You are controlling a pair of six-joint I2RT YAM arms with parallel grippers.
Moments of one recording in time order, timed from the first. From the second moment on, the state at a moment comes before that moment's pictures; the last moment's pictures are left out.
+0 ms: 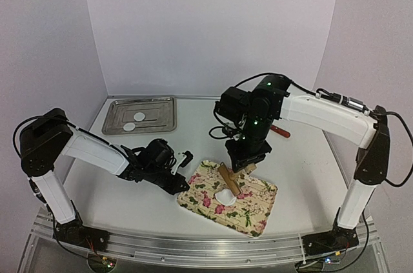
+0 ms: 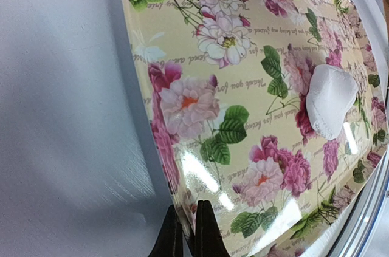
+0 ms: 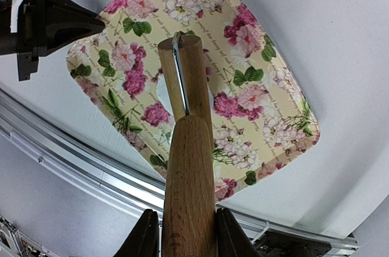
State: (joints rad) left arm -0.92 1.74 0.77 0.06 0.25 -0.33; right arm 1.01 1.83 1.79 -1.41 -0.04 0.55
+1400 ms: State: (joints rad) left arm -0.92 1.73 0.77 0.06 0.24 -0.33; right arm 1.00 1.96 1.78 -1.42 -0.04 0.51
